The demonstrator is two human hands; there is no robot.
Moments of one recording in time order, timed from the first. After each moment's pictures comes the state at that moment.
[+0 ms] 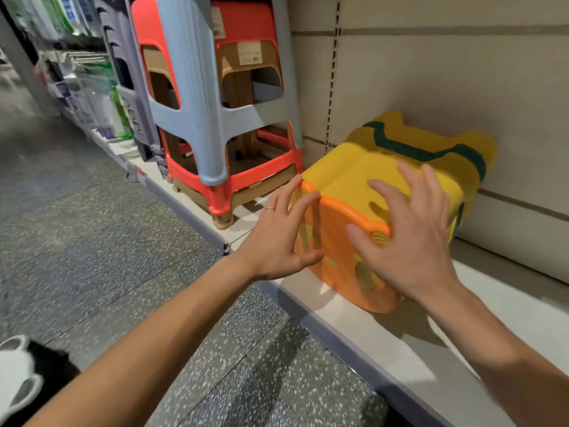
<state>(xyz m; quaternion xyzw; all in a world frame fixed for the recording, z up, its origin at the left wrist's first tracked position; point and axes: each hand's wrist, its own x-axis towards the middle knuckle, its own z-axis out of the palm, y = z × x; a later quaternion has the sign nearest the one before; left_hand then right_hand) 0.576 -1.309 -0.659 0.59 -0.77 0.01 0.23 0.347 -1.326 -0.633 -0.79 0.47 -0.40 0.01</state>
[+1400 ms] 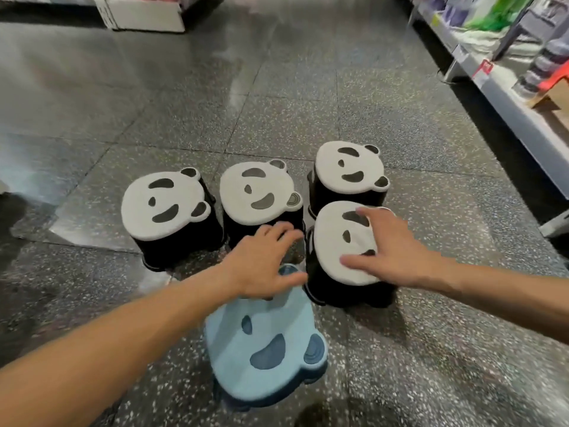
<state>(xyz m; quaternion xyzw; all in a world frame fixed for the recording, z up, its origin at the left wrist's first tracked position) 0.777 -0.692 -0.815 0.90 -0.41 -0.12 0.10 0.688 -0.949 -0.768 -0.97 0.07 0.09 0.22</state>
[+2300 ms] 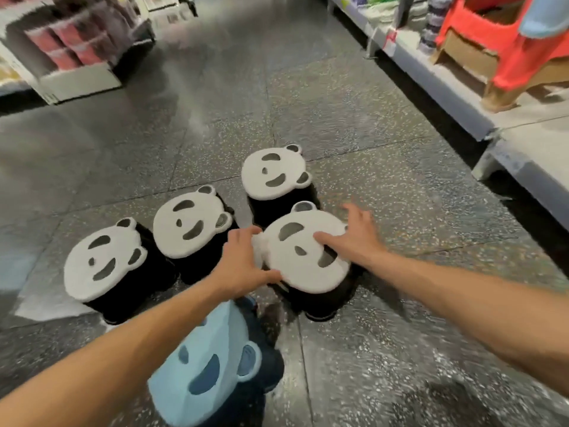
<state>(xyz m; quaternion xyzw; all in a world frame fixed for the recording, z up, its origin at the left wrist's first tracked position) 0.750 -0.809 -0.803 0.93 -0.23 -0.20 0.18 0.678 -1.056 -0.869 -0.86 0.31 -0.03 0.41</state>
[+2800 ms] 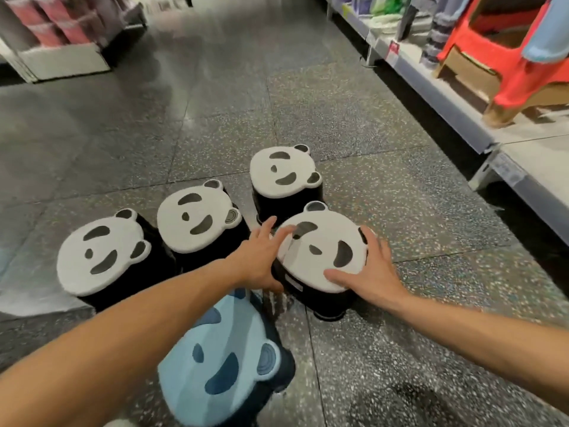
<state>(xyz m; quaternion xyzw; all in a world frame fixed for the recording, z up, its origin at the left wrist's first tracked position) 0.788 -0.810 -0.820 0.87 -0.44 -0.21 0.00 0.619 -1.014 -0.874 -0.83 0.30 -0.05 0.47</state>
